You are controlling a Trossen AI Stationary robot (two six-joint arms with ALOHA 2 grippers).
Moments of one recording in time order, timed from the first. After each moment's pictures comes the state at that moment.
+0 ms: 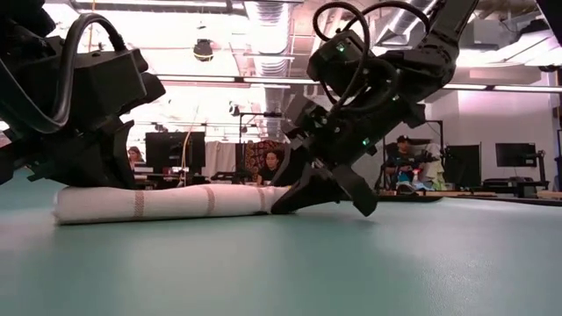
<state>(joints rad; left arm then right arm) -0.66 1.89 0.98 -0.68 -0.65 -0.32 0.00 2.00 0.92 0.33 0.12 -0.67</state>
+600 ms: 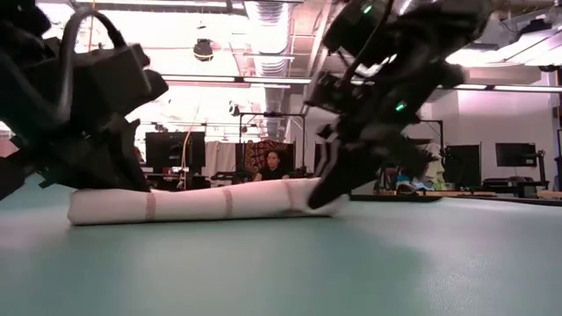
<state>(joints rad) -0.68 1.89 0.97 -0.58 -0.72 -0.29 0.16 1.81 0.91 -0.01 0.19 -0.14</state>
